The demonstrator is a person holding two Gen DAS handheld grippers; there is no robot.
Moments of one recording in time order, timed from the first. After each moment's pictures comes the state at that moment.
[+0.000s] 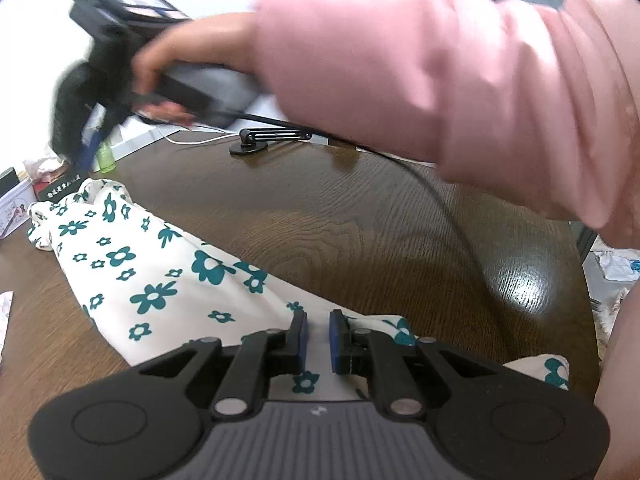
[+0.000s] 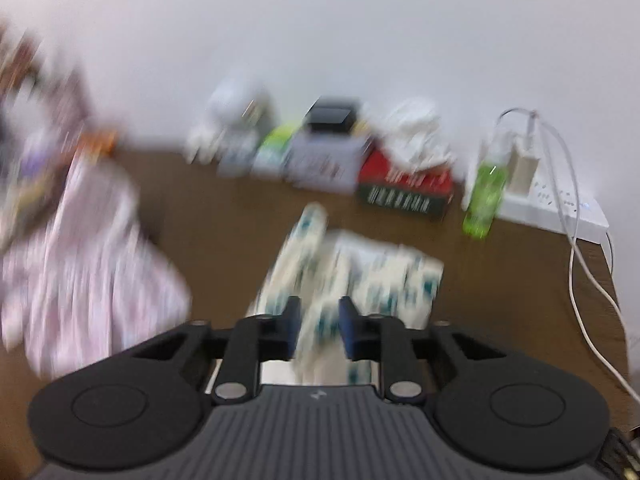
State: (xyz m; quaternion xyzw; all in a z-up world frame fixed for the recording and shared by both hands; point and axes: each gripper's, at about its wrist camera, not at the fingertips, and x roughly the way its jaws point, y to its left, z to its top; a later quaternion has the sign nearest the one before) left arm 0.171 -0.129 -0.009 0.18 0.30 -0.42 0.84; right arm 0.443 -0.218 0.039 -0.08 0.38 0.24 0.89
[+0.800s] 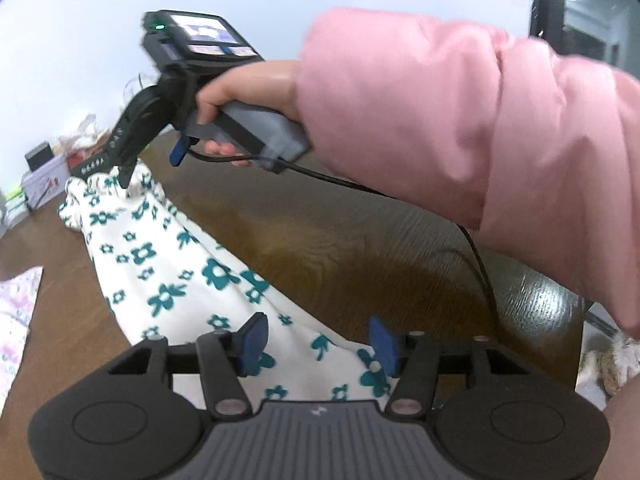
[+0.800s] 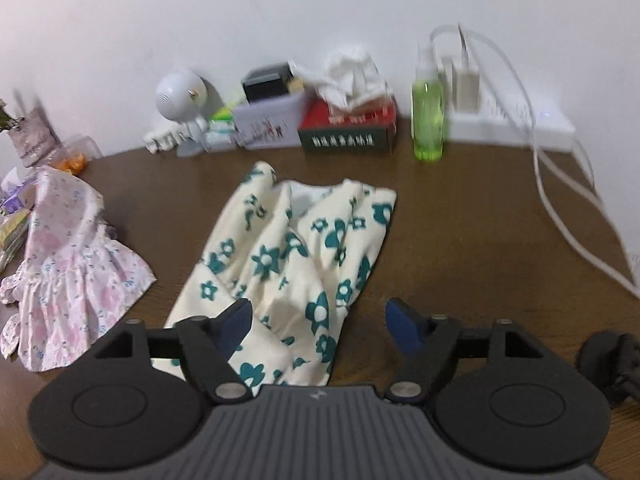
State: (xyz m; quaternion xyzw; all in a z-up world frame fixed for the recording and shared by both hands) left arm 0.156 -0.161 0.024 0.17 0.35 -0.34 0.85; right arm 0.450 -0.264 0.008 0.04 0.42 0.19 0.89
